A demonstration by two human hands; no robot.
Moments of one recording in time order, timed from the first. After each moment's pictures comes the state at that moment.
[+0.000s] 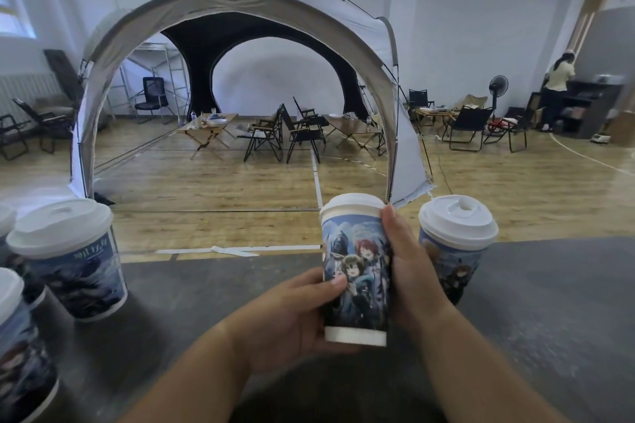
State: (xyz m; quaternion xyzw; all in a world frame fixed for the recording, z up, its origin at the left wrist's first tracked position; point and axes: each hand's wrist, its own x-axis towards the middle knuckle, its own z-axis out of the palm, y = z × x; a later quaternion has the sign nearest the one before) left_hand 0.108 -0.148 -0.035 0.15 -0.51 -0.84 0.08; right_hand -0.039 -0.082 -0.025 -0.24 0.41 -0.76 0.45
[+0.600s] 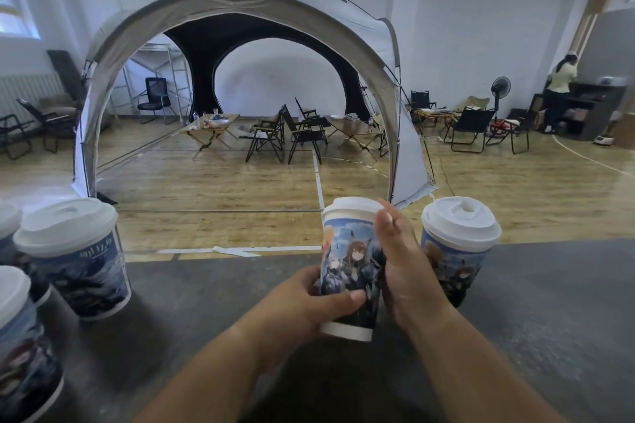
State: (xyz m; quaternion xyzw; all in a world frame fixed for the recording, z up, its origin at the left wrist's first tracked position) left_hand 0.103 -0.145 -0.035 0.27 -0.63 -0.72 0.14; right_hand -0.041 -0.083 -0.026 -0.28 0.44 -0.75 0.41
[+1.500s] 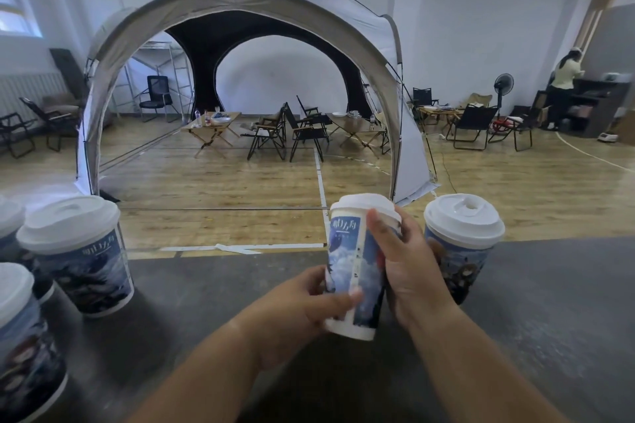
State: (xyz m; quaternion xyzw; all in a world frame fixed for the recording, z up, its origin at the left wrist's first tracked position) left_hand 0.103 -0.151 -0.039 0.24 -0.57 -0.78 0.12; right_hand -0.041 -0.088 -0.026 -0.27 0.46 -0.77 0.36
